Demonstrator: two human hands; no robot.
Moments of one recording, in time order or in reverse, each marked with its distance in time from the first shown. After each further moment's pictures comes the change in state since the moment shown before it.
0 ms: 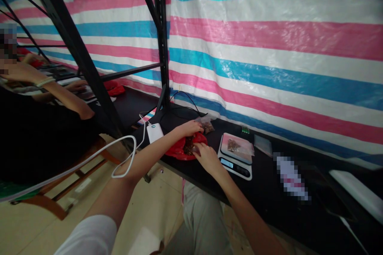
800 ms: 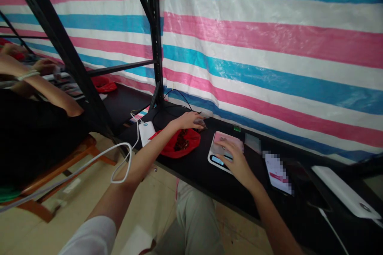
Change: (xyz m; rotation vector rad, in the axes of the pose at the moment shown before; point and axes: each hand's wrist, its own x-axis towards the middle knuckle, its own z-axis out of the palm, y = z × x) left_hand 0.015 0.013 -0.043 -0.333 0.108 -0.318; right_hand -0.069 0.080 -0.061 0.281 0.329 -0.142
